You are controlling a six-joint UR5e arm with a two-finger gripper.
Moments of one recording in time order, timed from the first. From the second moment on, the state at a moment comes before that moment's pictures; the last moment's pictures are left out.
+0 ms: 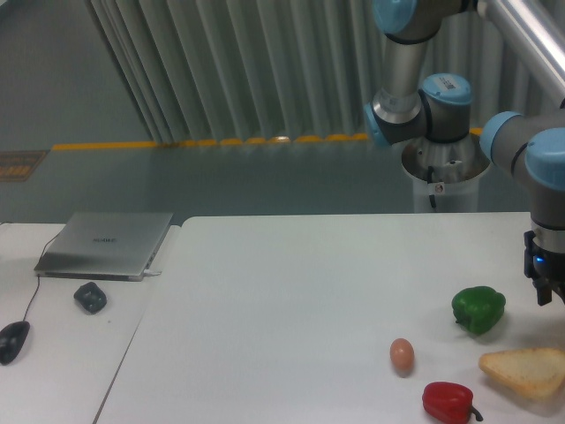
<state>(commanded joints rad) 2.50 -1.98 -1.40 -1.14 1.64 1.47</state>
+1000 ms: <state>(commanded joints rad) 2.72 -2.01 -1.37 -1.13 1.58 1.28</state>
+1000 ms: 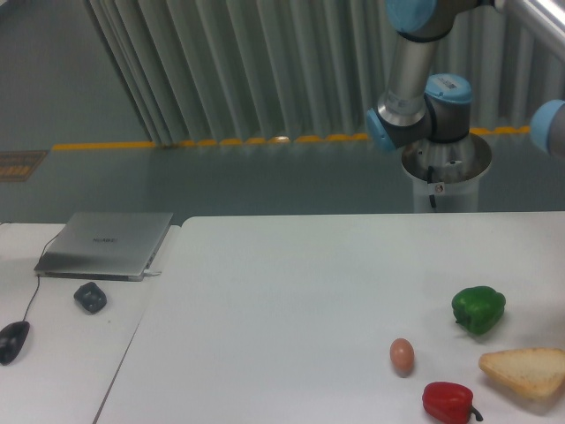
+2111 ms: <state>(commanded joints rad) 2.78 -2.06 -1.36 -1.11 1.38 0.65</state>
